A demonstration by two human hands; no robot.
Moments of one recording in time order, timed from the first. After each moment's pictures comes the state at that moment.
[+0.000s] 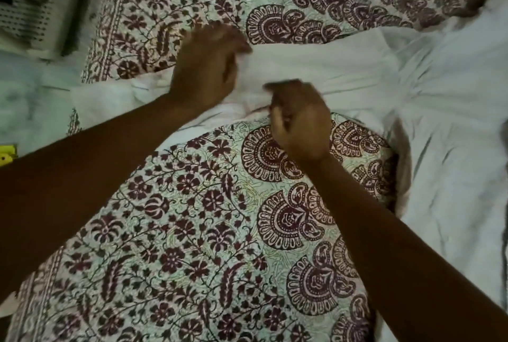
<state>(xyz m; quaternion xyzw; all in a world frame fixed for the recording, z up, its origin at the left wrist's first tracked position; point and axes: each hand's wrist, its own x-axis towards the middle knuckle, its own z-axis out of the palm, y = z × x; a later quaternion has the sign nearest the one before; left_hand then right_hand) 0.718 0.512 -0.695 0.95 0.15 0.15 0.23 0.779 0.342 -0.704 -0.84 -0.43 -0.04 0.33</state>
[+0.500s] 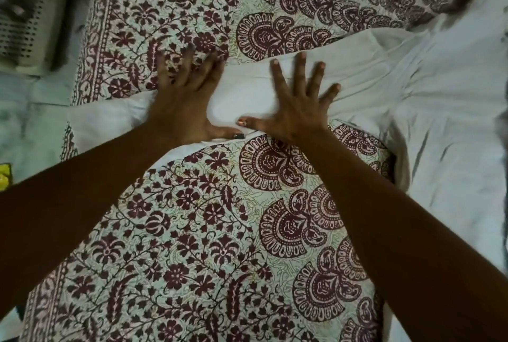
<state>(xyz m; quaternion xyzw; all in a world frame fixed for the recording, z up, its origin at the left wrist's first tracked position) 0.694 0.533 -0.731 0.99 0.10 -0.08 -0.01 0.815 0.359 -0.722 -0.92 -0.34 0.17 -0.05</state>
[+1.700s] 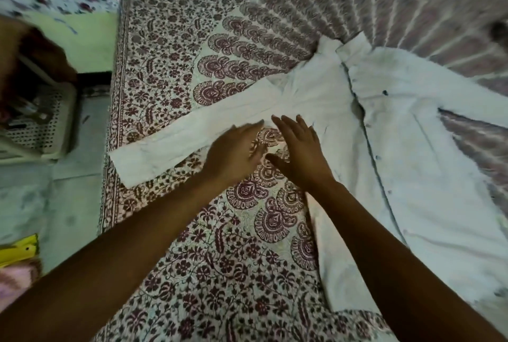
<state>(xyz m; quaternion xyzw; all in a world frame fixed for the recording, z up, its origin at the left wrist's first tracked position) 0.645 0.336 -0.522 0.96 0.03 0.01 0.27 0.705 0.185 -0.539 -0.92 -0.31 0.09 0.21</state>
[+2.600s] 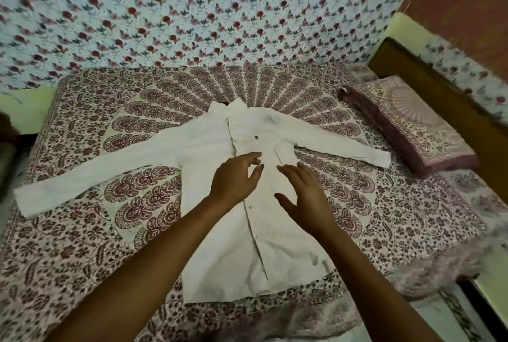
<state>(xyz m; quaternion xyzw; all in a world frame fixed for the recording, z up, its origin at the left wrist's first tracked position) 0.673 -0.014 -0.372 0.92 0.04 0.08 0.39 0.685 -0.197 -0.383 -0.93 -0.28 -0.05 0.23</state>
